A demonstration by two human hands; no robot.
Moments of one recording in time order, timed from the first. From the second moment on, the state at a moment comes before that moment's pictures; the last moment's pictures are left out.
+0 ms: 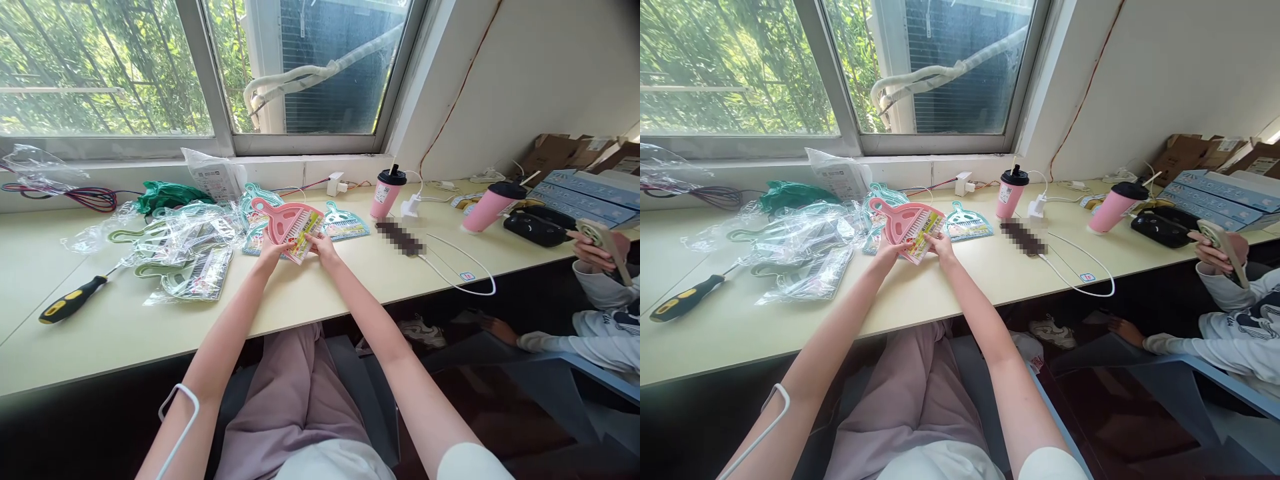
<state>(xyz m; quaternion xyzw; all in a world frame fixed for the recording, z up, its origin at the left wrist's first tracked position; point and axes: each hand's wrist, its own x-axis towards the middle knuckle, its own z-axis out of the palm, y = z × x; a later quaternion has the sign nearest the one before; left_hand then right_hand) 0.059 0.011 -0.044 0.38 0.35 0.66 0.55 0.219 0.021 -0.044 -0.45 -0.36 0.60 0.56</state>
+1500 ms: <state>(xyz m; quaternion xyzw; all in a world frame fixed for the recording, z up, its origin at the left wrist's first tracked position) 0.003 0.019 -0.041 0.64 0.68 0.36 -0.08 0.235 0.021 -0.049 -0.43 -0.27 0.58 0.64</state>
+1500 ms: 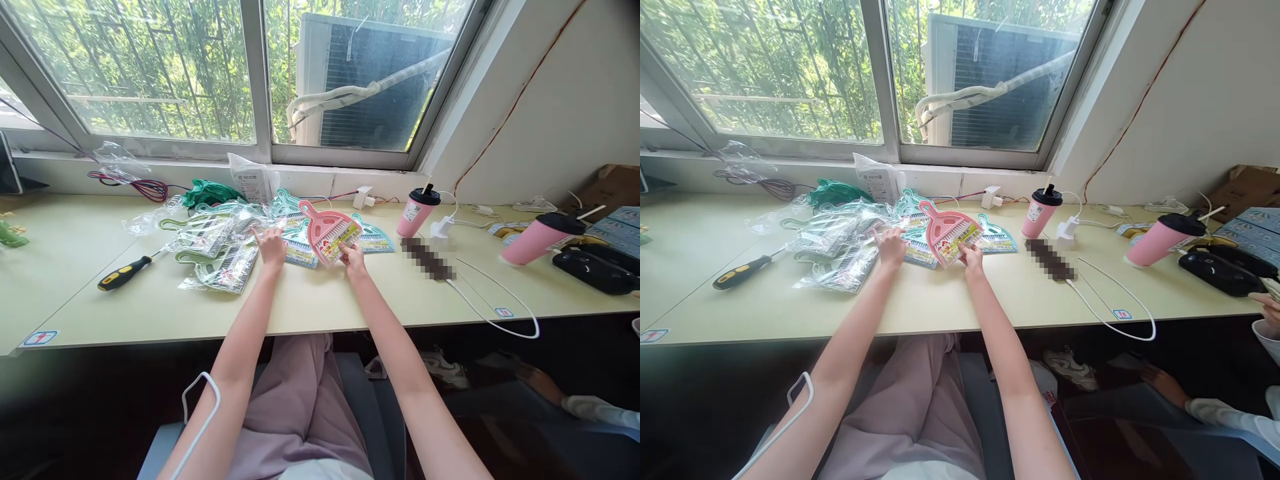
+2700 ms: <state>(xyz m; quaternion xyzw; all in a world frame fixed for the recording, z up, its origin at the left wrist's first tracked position) 0.025 0.010 -0.037 0.72 0.61 0.31 -0.08 0.246 0.024 -0.050 -0.40 -0.22 0.59 0.67</state>
